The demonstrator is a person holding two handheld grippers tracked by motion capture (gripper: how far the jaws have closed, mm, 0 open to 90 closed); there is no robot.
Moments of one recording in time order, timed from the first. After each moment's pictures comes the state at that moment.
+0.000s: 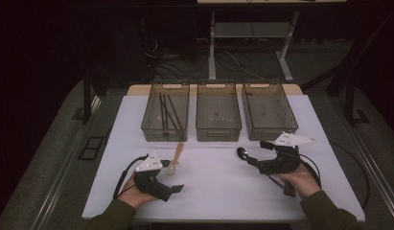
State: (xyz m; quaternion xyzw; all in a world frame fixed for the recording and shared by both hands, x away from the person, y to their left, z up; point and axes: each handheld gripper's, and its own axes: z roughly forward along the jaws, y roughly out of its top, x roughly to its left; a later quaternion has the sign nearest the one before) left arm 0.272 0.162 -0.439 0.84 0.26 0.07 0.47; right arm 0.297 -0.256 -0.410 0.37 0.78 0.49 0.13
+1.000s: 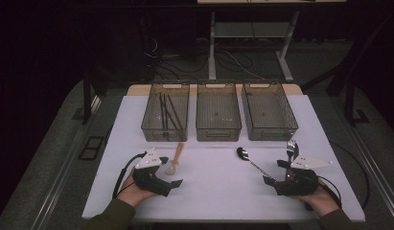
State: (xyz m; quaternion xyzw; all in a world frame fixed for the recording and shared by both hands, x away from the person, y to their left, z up) left arm 0.279 0.164 -0.436 0.84 0.28 0.09 0.46; right arm 0.252 -0.297 -0.441 0.38 0.79 0.45 0.15
